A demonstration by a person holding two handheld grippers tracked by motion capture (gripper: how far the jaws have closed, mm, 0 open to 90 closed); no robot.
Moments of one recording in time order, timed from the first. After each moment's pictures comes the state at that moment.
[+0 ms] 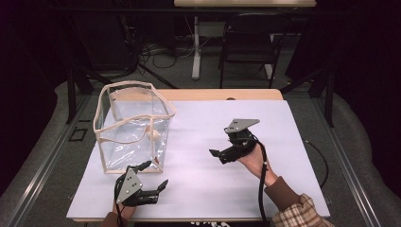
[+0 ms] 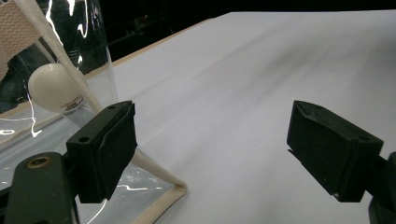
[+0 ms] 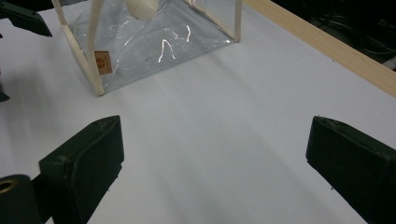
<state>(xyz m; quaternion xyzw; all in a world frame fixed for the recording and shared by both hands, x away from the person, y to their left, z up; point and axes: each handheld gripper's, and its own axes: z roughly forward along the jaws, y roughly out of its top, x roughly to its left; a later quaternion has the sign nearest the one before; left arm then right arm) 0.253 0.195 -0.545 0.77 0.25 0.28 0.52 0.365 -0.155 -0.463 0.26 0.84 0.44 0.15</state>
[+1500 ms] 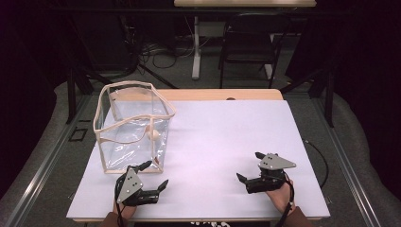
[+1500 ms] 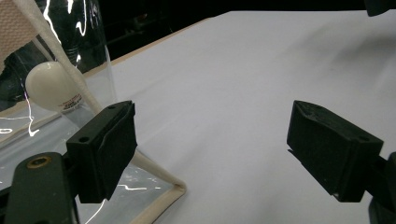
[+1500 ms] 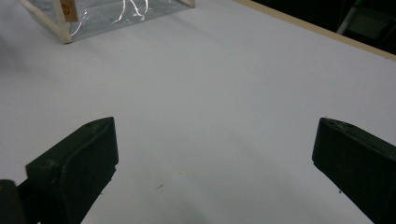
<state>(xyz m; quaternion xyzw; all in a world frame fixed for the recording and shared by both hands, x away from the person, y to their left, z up) 0.254 0.194 -0.546 0.77 0.26 0.28 0.52 0.286 -0.234 -0.526 0.32 0.79 0.46 0.24</state>
